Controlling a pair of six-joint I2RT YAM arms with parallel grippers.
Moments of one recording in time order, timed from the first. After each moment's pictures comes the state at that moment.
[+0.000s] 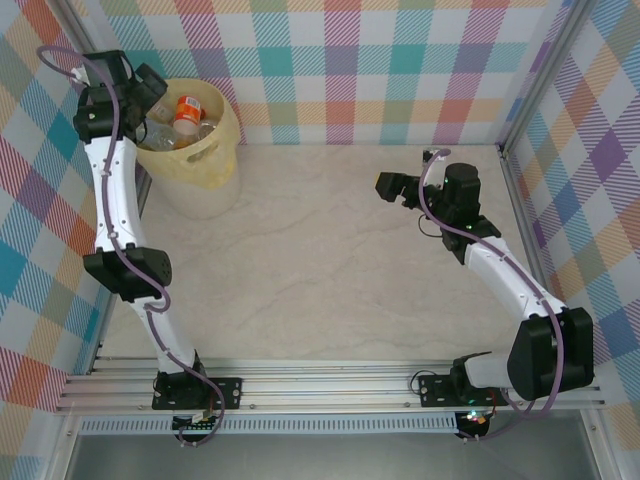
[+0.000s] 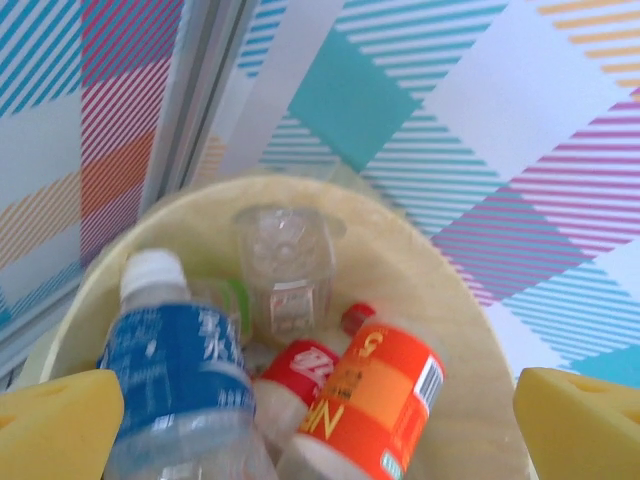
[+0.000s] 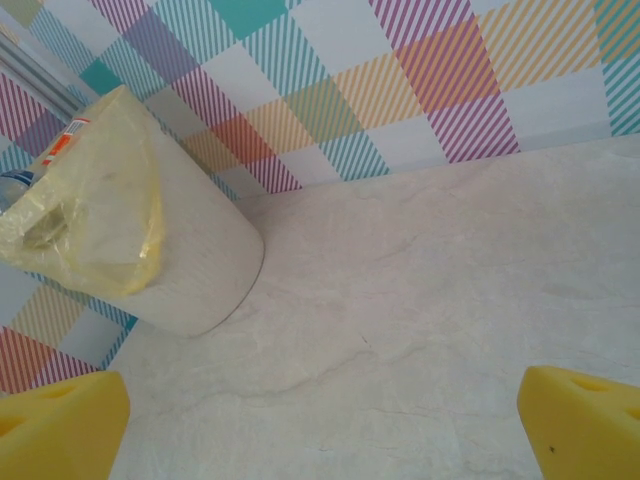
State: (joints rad) left arm 0.18 2.04 2.54 -0.93 -0.12 -0.60; right arm 0.24 1.32 0.98 0.06 -0.40 0.47
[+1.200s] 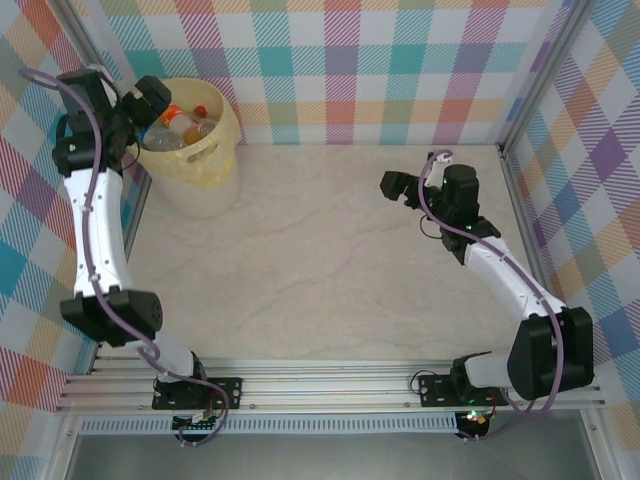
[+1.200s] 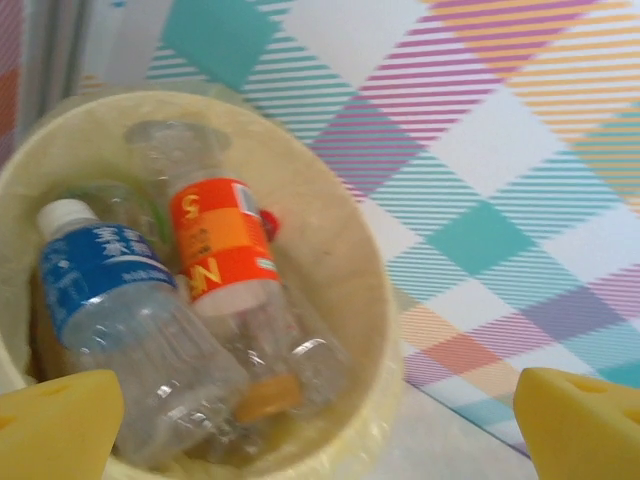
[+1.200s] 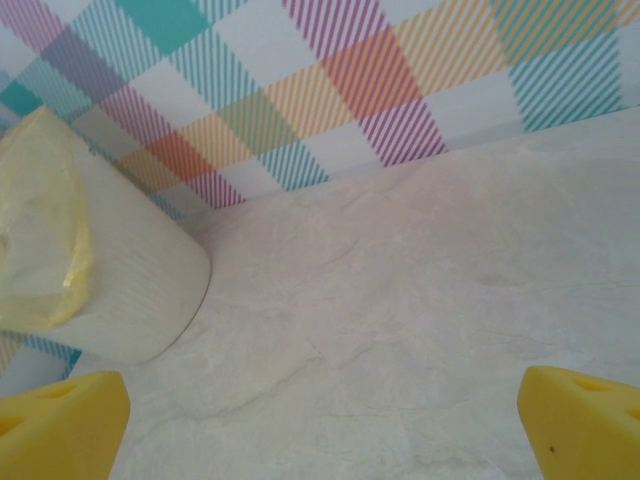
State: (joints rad) left arm 0.19 1.61 2.02 -0.77 0.20 -0.58; right arm 0.24 1.30 0.97 0.03 -0.25 0.49
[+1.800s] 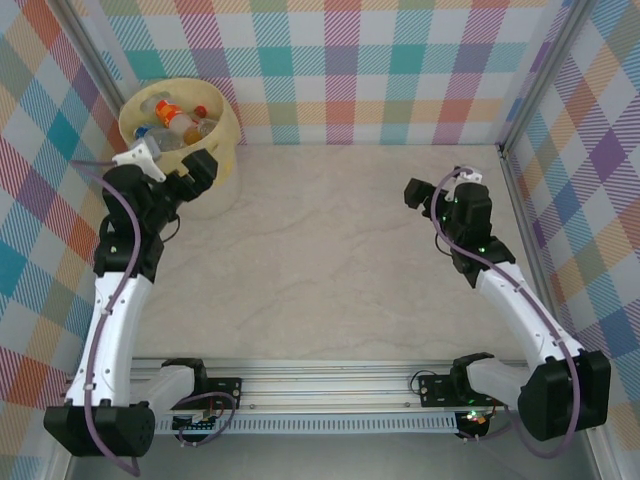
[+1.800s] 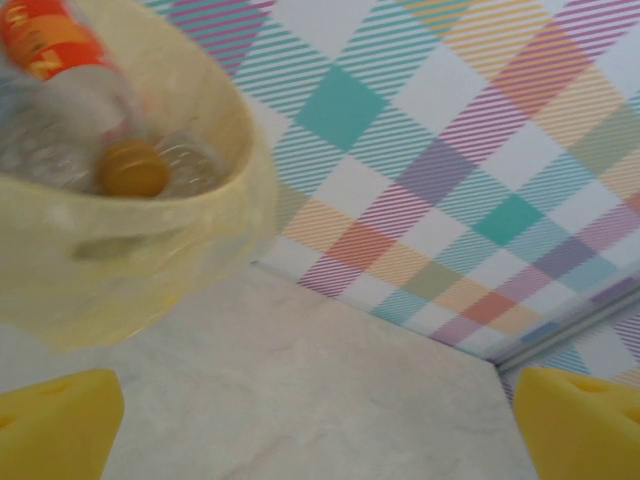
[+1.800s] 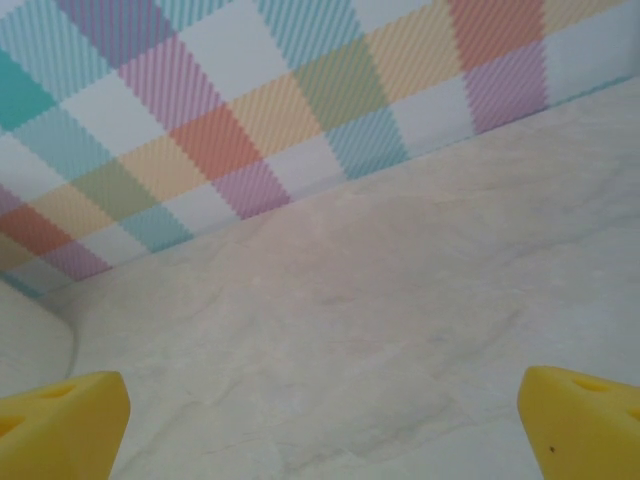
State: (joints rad) left arm 0.00 1.01 1.14 -0.33 0.18 -0.58; right arm 0.24 1.10 0.85 -0.09 0.10 0.47
